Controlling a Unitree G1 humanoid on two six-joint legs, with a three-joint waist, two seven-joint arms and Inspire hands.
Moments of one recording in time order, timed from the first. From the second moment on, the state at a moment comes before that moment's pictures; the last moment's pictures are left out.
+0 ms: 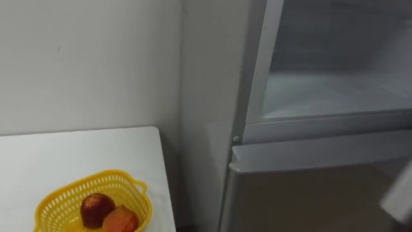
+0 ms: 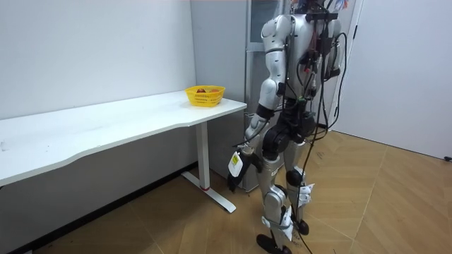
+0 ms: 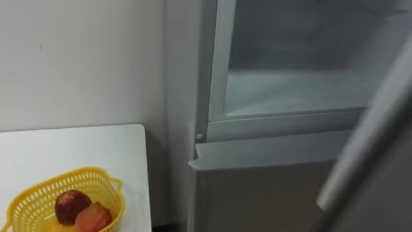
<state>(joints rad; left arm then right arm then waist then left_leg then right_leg) 0.28 0.20 0.21 1.04 0.43 0.00 0.04 0.09 -0.31 -0.55 -0.29 0.78 -0.13 -0.26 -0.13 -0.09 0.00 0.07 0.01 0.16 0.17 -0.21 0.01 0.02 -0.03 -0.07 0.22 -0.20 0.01</state>
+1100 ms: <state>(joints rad) 0.32 0.19 0.19 1.02 0.42 0.03 0.09 0.10 -0.34 -0.57 -0.28 0.34 -0.11 -0.57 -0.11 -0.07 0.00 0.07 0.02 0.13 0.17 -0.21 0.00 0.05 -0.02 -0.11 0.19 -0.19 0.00</state>
